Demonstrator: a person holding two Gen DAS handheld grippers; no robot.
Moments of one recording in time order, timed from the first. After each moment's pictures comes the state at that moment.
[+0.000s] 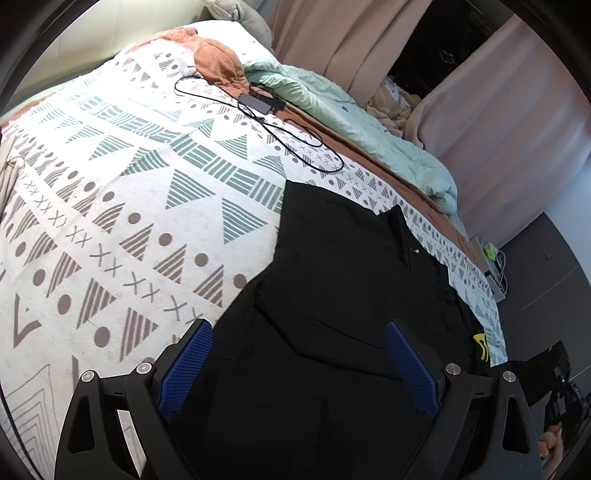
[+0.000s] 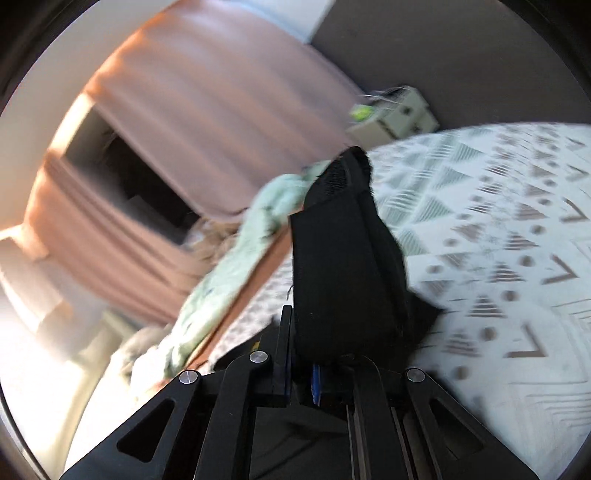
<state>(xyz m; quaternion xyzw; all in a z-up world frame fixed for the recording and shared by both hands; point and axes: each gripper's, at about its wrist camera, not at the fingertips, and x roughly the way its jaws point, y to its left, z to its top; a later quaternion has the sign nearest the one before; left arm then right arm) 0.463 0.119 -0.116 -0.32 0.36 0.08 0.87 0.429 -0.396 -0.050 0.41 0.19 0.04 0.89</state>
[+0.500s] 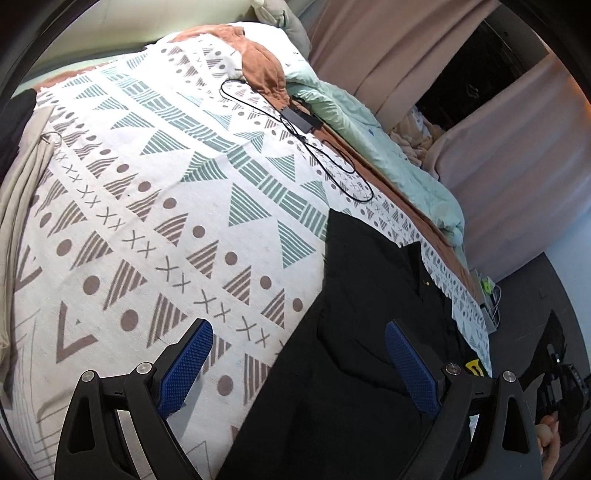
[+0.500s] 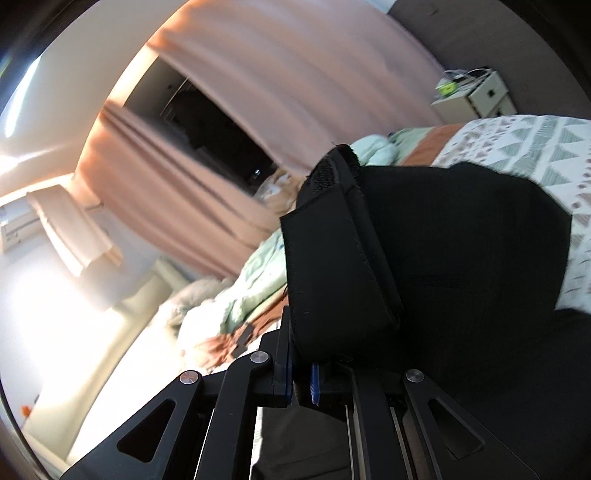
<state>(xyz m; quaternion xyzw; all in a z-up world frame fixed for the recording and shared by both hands) 0.428 0.191 -0.116 -0.37 0.34 0.10 0.86 0.468 -0.233 -0.010 0.38 0.21 0.17 0.89</state>
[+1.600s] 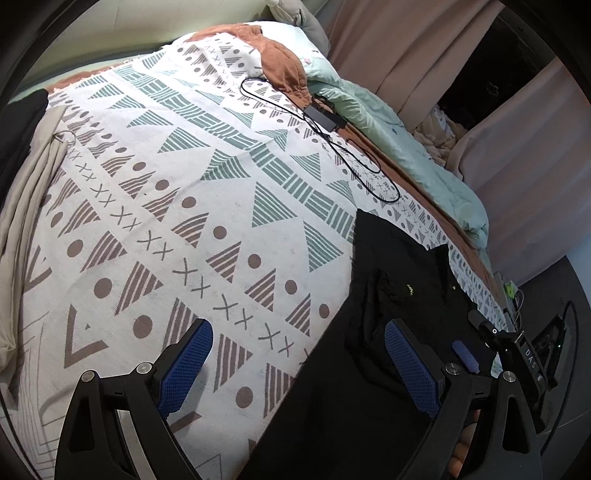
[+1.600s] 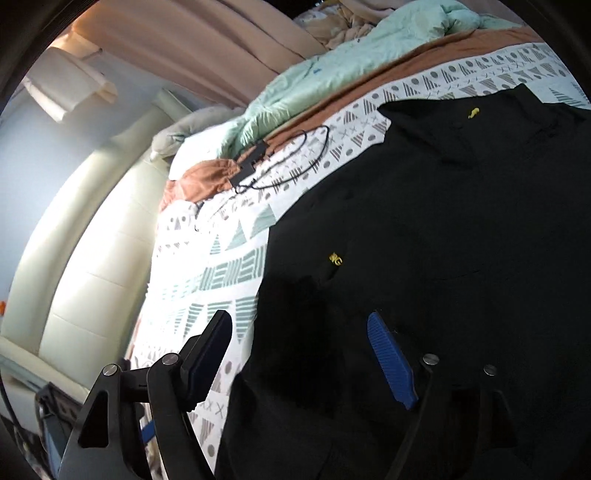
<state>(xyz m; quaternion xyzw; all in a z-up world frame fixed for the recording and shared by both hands) 0.441 0.192 -0.126 -0.35 0.36 0.14 0.85 0.544 -0.047 -0.126 0.25 0.43 0.30 0.81</state>
